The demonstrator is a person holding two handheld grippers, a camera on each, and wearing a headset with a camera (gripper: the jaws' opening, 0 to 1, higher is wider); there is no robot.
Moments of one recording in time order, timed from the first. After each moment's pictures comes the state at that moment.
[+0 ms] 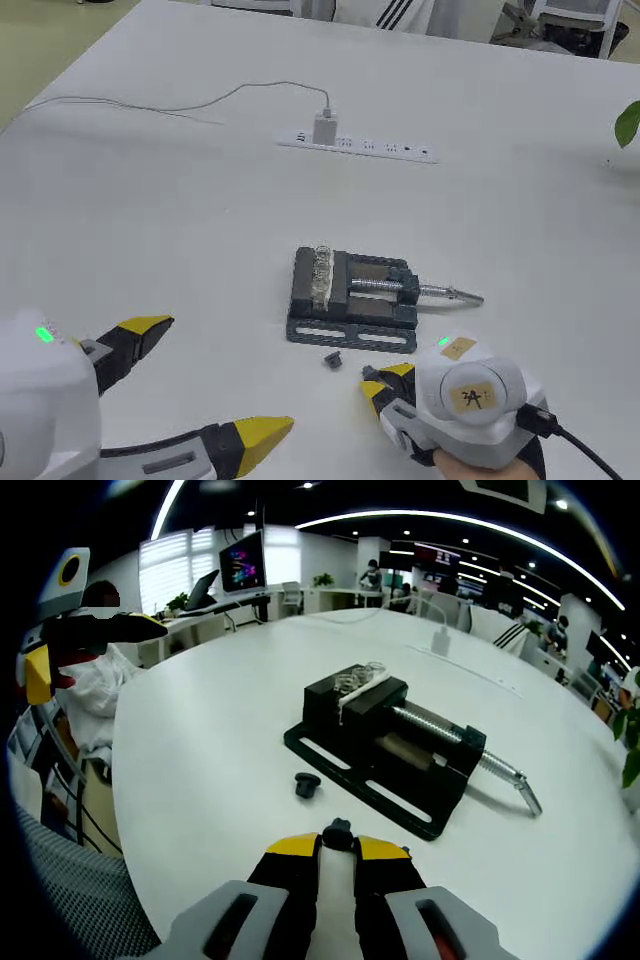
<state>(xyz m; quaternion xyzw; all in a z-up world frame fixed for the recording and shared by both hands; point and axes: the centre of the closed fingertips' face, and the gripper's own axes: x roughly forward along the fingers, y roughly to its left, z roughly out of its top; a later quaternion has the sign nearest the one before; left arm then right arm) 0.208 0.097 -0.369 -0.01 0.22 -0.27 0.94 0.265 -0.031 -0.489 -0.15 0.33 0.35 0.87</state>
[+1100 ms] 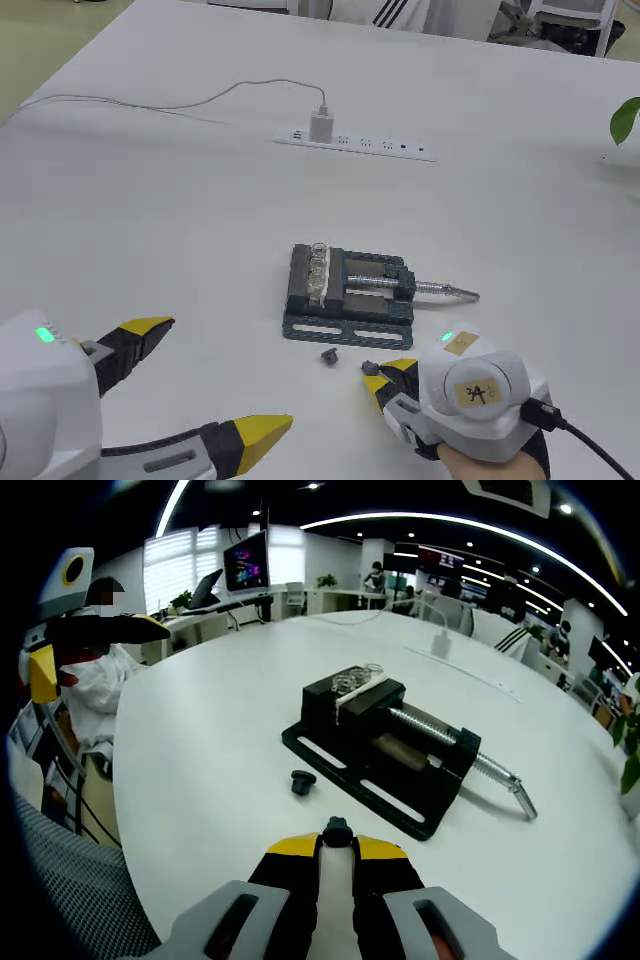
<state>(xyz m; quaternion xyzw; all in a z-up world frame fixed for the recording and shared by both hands) 0.206 0.095 -0.371 -0.02 0.22 -0.27 0.94 0.266 -0.037 -0.488 -0.16 0.33 0.35 0.86</state>
